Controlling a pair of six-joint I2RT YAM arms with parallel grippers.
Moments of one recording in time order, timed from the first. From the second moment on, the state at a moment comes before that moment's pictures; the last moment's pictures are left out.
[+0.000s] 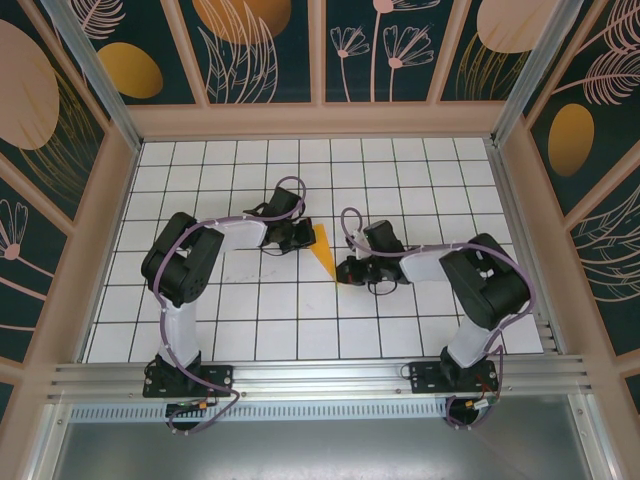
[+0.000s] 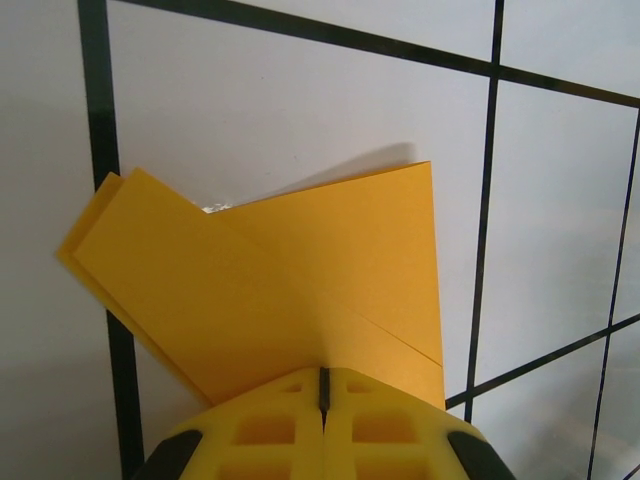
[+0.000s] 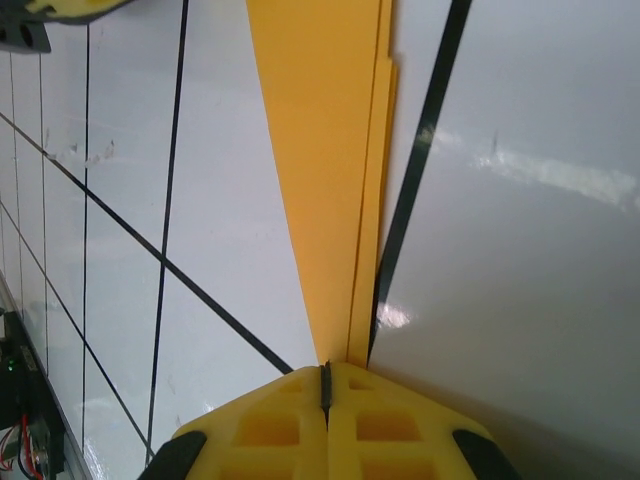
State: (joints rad) left arm -0.54 1.99 1.15 -0.15 0.30 -0.75; right arm 0.58 1.70 0.65 0.10 -0.59 0.54
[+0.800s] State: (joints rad) left arm -0.60 1.88 1.30 -0.37 0.09 -0.81; right arm 0.47 1.43 0.73 -0.14 -0.26 0.65
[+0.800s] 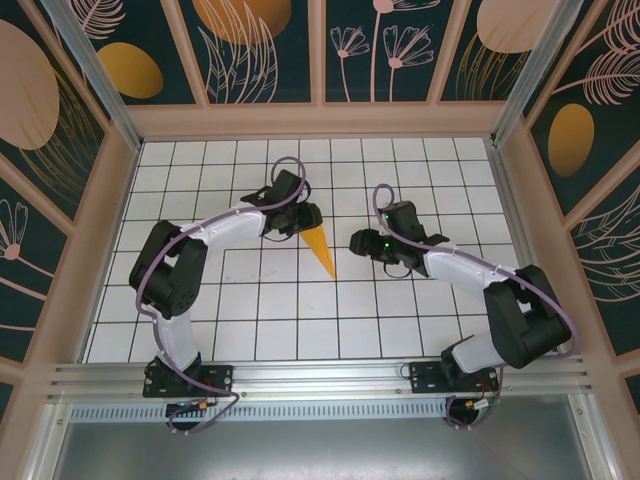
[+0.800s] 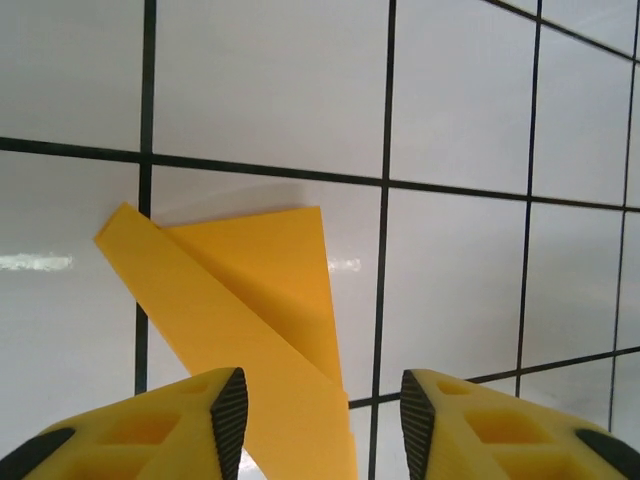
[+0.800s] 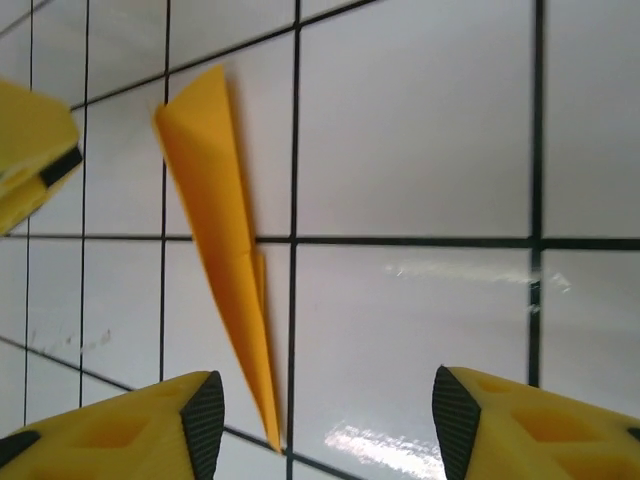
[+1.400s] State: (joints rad) left arm -0.74 2.09 1.55 -0.67 -0.16 -0.80; right arm 0.41 1.41 0.67 -0.12 -0.23 0.70
